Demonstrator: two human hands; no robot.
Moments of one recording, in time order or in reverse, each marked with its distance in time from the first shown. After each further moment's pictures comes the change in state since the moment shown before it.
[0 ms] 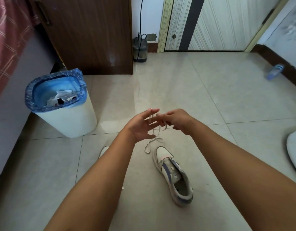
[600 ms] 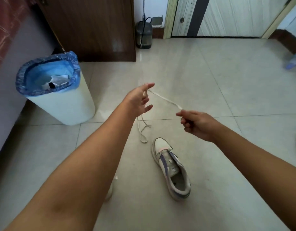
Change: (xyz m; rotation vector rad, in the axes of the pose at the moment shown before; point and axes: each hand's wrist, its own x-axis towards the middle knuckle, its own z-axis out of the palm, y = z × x) left_hand 0.023 0.028 0.020 0.012 0.389 0.227; right_hand -0.003 0.079 -0.046 0.524 -0.117 0.067
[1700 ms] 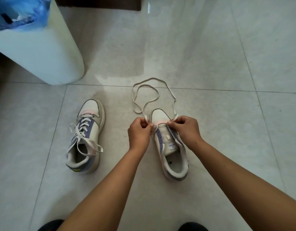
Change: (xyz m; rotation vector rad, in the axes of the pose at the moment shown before) left_hand -0.002 -0.232 -0.016 0.415 0.425 0.138; right_hand 0.057 0.159 -0.010 -0.385 0.276 -0.085
